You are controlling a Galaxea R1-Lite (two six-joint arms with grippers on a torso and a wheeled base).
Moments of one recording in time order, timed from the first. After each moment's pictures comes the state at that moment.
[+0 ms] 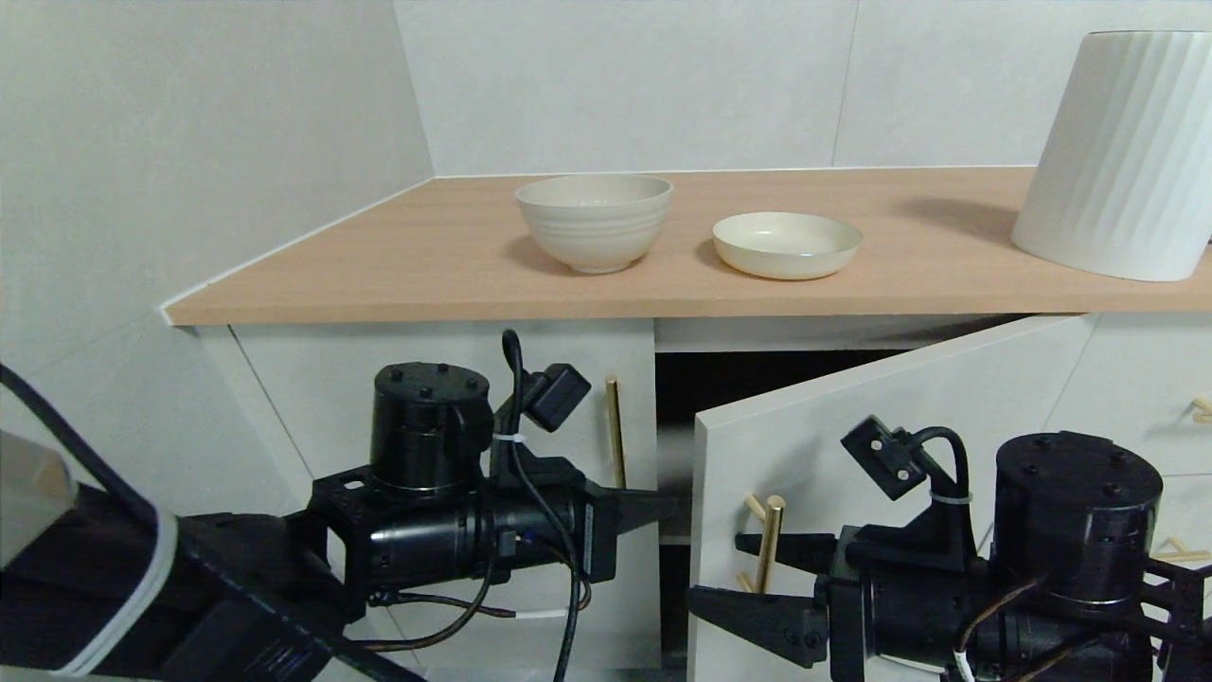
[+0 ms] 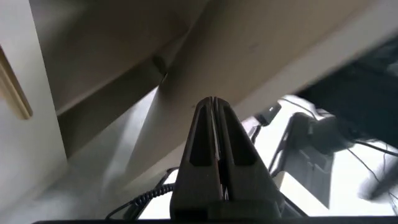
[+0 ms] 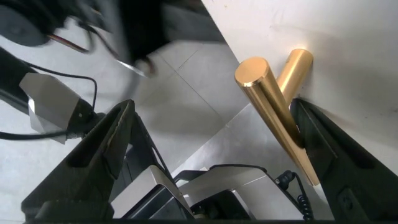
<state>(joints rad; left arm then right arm) -0.63 1.82 -0.69 -0.78 -0.51 -0.36 0.79 1.69 -0.43 -1.04 0.40 0.45</state>
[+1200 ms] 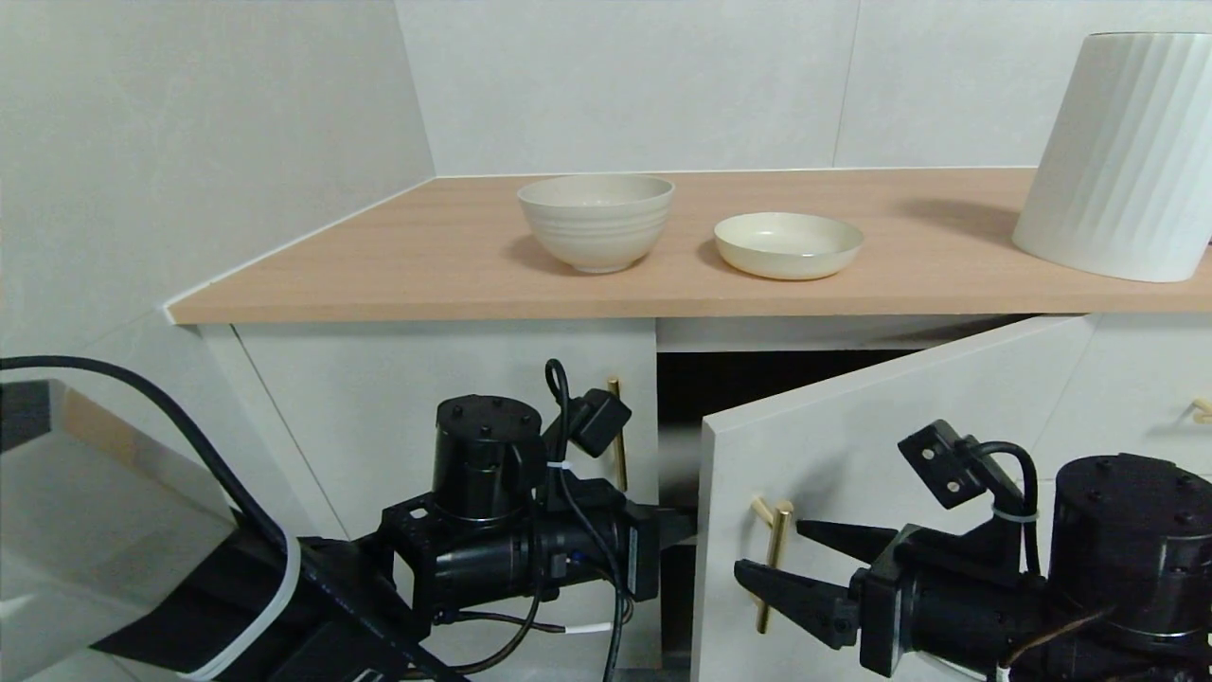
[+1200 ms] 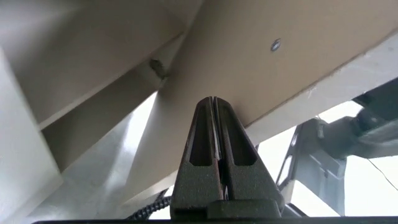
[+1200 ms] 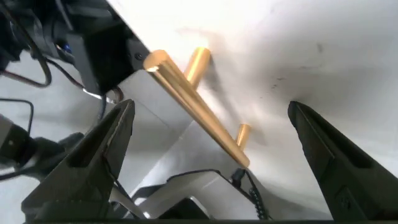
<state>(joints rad) -0.70 1.93 -0.68 -0.94 -0.47 -0.36 0.74 1.61 -0.33 -1.04 0.14 0.38</state>
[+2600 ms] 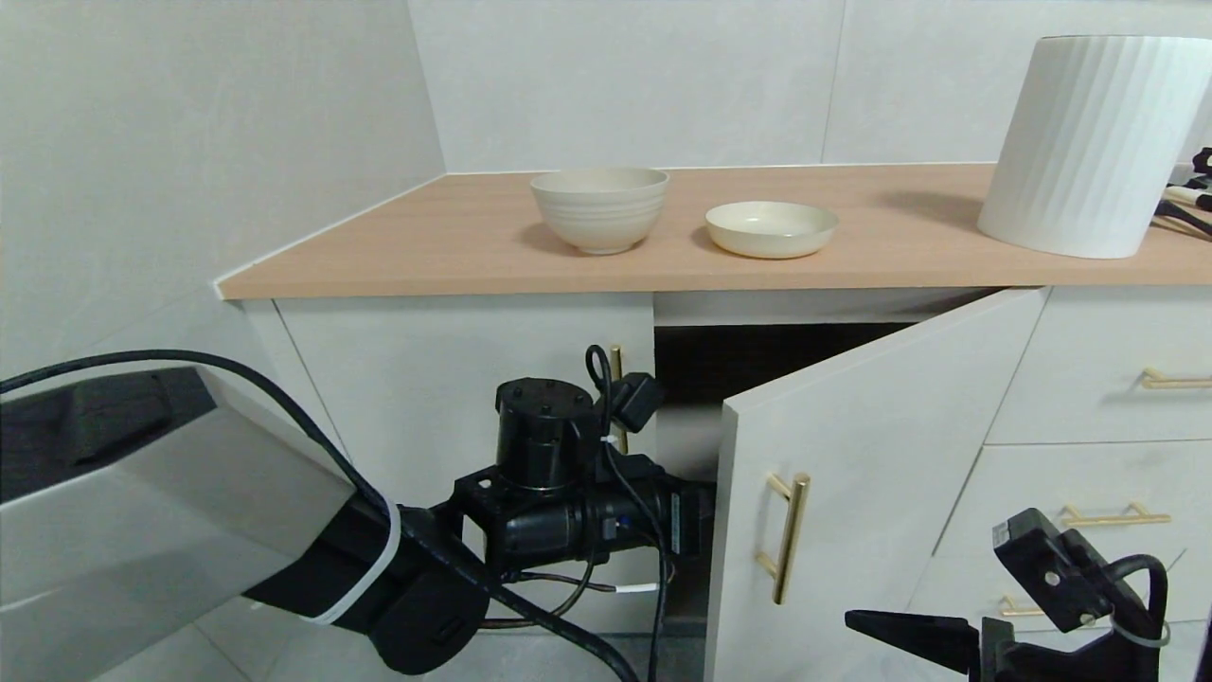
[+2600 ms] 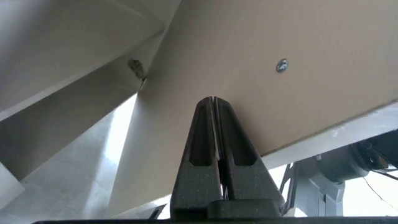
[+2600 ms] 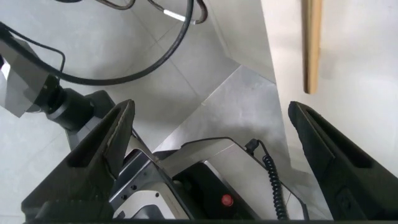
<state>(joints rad) -0.71 2.06 -0.85 -0.93 -0.47 -0.42 0.86 1.43 -0.13 -1.03 0.14 0.37</state>
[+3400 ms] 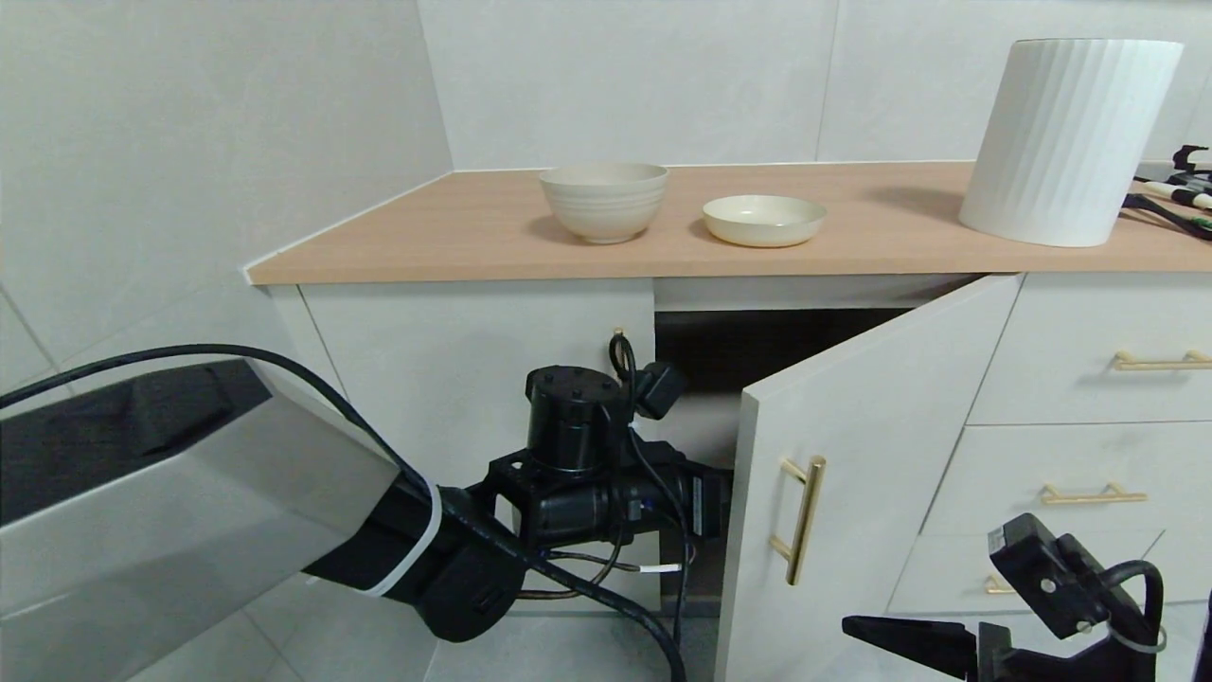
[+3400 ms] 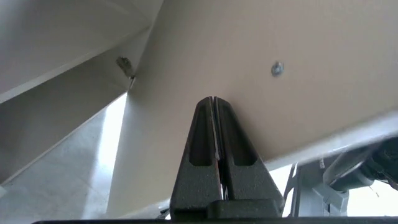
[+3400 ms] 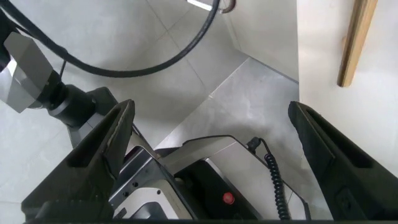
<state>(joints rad) -0.71 2.12 -0.96 -0.88 -0.47 -0.42 0.87 1.44 -0.13 -1.03 0.14 0.37</state>
